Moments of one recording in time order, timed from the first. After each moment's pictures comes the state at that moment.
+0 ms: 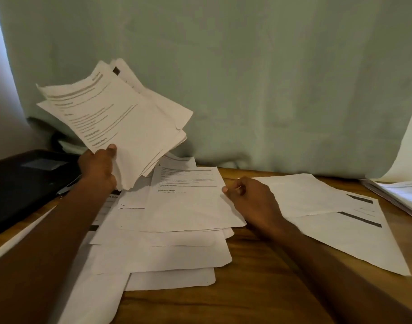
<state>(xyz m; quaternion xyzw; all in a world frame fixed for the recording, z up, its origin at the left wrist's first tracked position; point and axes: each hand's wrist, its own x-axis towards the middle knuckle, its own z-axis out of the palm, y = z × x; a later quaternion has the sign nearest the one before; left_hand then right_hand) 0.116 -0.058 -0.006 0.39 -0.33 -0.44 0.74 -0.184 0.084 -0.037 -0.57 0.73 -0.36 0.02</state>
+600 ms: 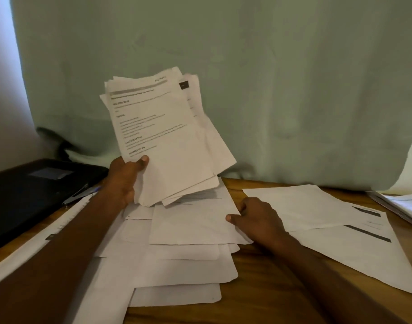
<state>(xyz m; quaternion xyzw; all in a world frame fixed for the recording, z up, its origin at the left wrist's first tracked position) 0.093 -0.057 -0.008 0.34 -0.43 -0.51 0.66 -0.183 0.077 -0.046 -0.57 0.78 -0.25 0.04</state>
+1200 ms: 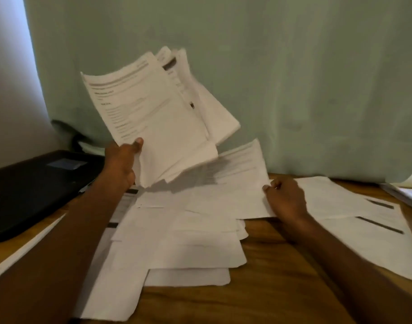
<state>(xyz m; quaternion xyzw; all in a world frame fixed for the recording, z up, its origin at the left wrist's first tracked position) 0.116 -0.052 0.011 0.36 -0.40 -0.46 0.70 -0.207 0.081 -0.032 -0.43 0.76 -0.49 0.07</state>
